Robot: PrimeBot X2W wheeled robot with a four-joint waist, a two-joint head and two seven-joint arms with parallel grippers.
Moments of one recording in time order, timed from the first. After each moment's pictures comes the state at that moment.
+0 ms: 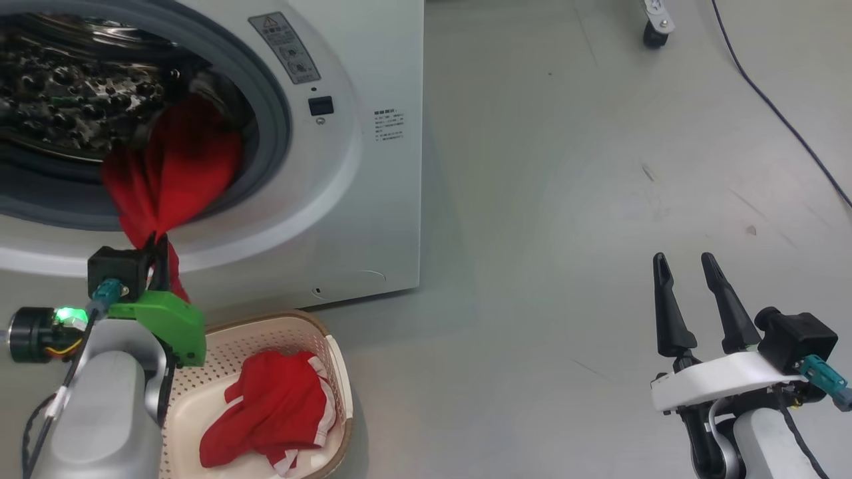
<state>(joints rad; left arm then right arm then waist) -0.50 0.13 -0.08 0.73 -0.12 -0.03 -0.17 -0.07 -0.12 0.16 0.16 0.46 0.12 -0.25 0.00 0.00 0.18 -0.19</state>
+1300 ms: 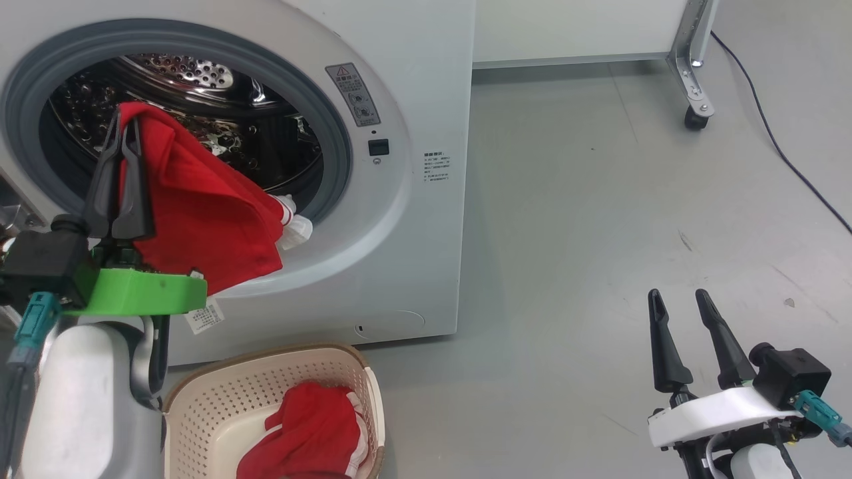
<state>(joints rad) -0.37 0.08 -0.01 0.09 -0.17 -0.05 -0.25 0.03 -0.11 0.16 0.12 0.45 0.12 -0.25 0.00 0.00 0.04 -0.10</state>
